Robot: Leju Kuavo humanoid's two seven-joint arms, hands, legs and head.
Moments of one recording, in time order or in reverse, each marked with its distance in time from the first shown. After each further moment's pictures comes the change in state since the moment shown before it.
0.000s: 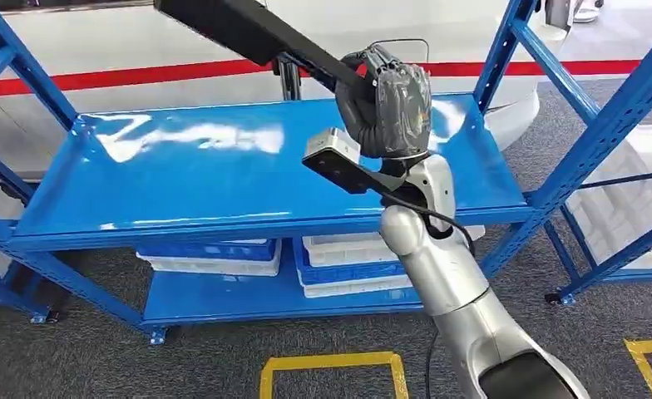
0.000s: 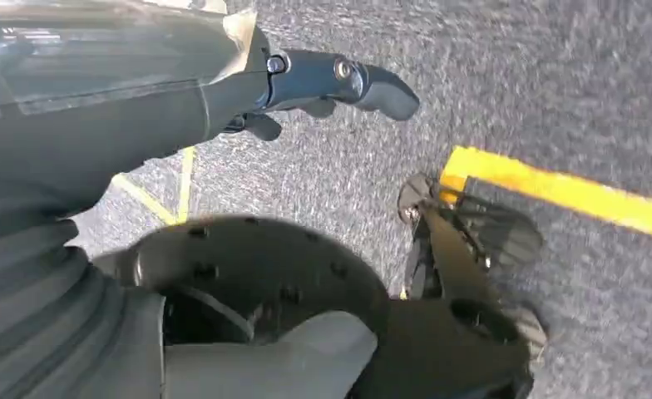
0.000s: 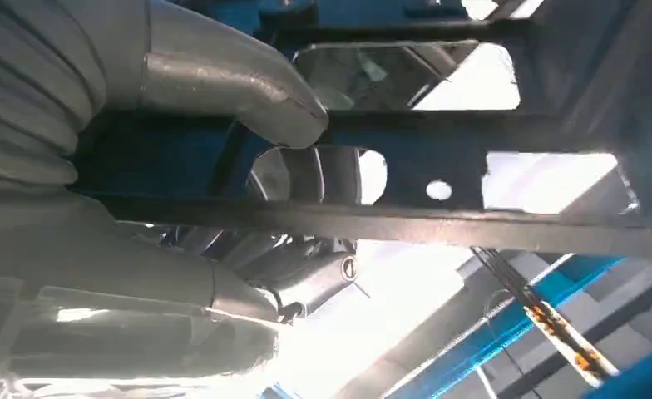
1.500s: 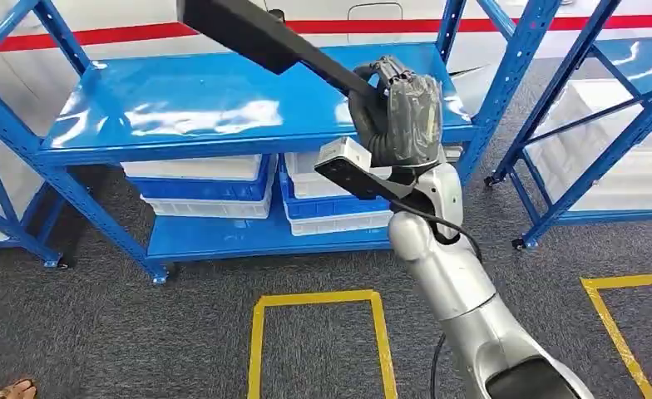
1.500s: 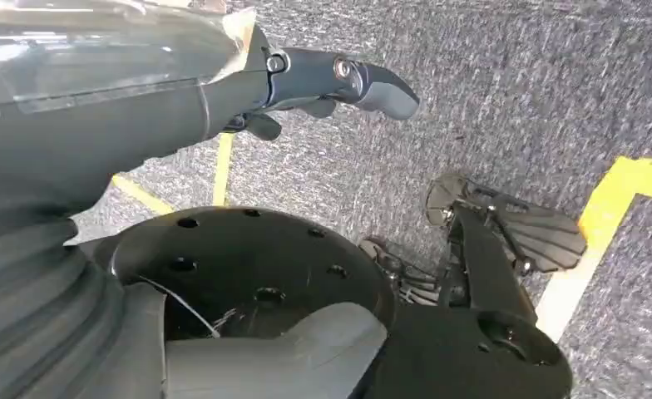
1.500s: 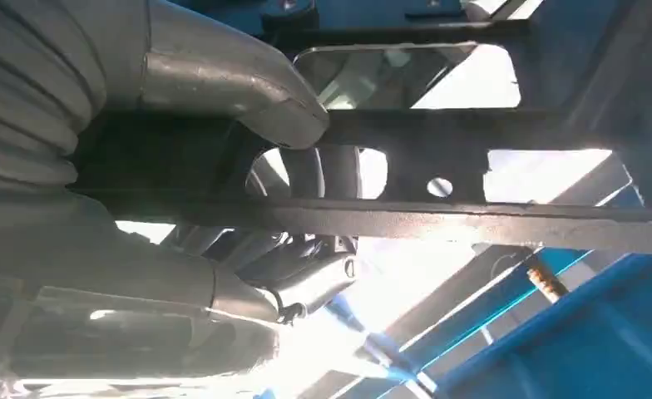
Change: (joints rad) left arm -0.002 -0.005 0.024 0.000 -0.013 -0.048 -0.036; right arm 0.034 -0.042 -0.010 0.004 -0.007 -0.041 -0.001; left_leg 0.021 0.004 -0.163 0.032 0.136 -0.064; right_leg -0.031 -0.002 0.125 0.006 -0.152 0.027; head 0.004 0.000
